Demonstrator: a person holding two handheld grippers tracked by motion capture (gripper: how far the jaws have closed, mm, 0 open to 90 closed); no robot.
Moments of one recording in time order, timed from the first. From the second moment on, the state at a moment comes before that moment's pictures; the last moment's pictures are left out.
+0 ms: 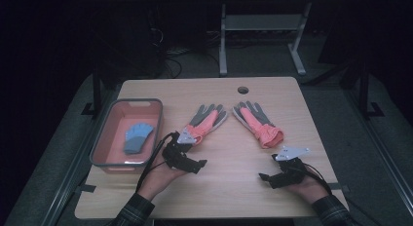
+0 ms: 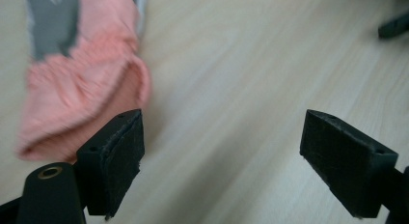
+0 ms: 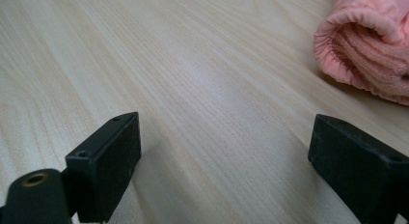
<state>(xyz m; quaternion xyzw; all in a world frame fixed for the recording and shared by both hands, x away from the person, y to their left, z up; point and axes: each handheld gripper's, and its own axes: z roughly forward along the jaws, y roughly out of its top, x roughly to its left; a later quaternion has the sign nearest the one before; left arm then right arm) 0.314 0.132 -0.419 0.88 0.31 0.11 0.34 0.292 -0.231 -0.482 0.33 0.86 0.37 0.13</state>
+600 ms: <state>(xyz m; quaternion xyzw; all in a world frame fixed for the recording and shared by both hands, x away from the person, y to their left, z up) 0.293 0.155 -0.458 0.88 0.31 0.11 0.36 0.288 -0.232 -0.481 0.33 0.86 0.37 0.12</state>
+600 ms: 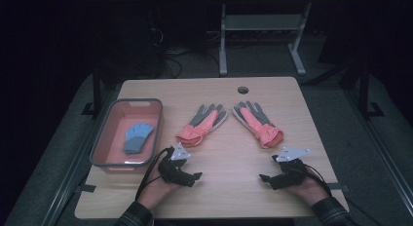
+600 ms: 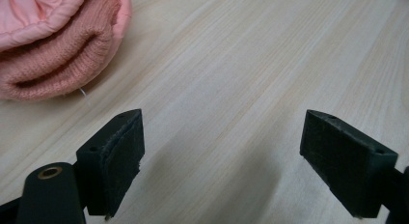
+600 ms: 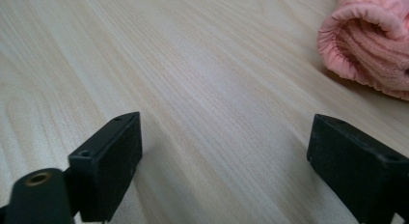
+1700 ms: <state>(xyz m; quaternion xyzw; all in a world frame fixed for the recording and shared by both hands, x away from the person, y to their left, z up) 0.283 0.178 -0.477 0.88 0.26 0.11 0.38 0.320 -0.246 -0.438 0.34 0.85 0.39 0.10</state>
